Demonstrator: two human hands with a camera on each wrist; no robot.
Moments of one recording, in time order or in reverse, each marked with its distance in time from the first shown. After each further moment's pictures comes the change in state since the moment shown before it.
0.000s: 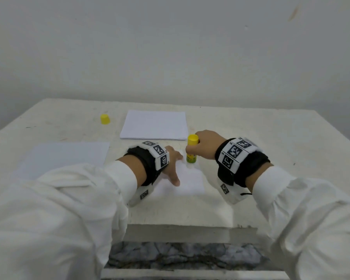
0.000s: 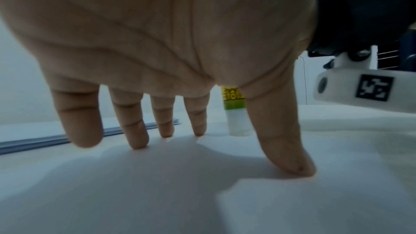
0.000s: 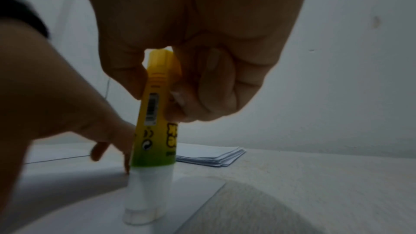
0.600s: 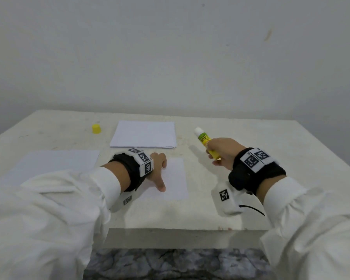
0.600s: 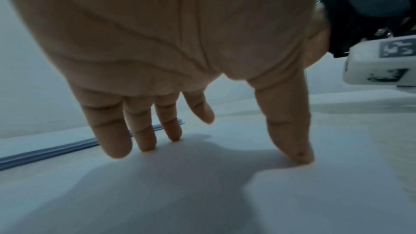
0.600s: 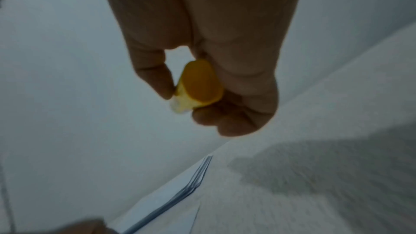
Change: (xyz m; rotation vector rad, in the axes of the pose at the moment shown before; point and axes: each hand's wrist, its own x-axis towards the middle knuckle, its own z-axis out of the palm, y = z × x) left_hand -0.006 0.006 0.008 -0.133 0.095 -0.063; right_hand -0.031 0.061 -0.026 0.870 0.124 0.313
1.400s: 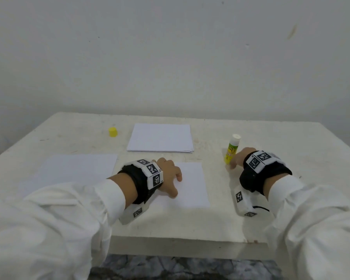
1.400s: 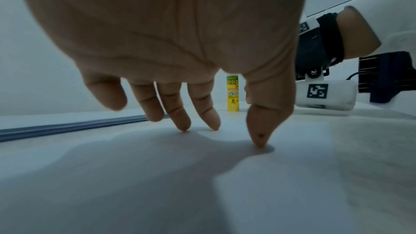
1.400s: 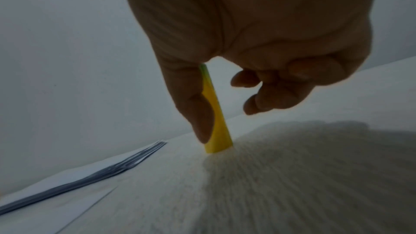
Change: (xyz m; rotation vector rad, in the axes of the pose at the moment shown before) left_hand 0.000 -0.025 0.009 0.078 0.023 0.140; right_hand 0.037 -0.002 0.002 -1.004 0.130 0.256
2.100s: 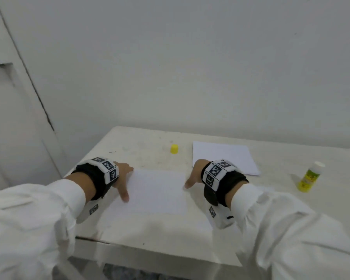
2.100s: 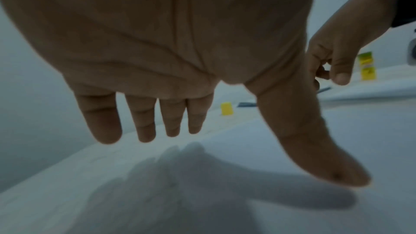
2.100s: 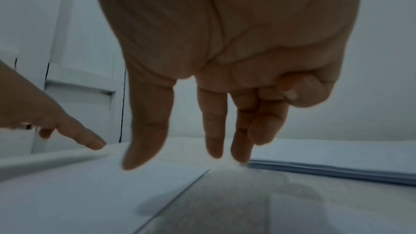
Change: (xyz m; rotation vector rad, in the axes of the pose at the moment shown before) left_hand -0.100 -0.294 0.019 0.015 -0.141 -0.428; right_hand -0.090 -0.283 0.072 -0.199 -0.115 -0.447
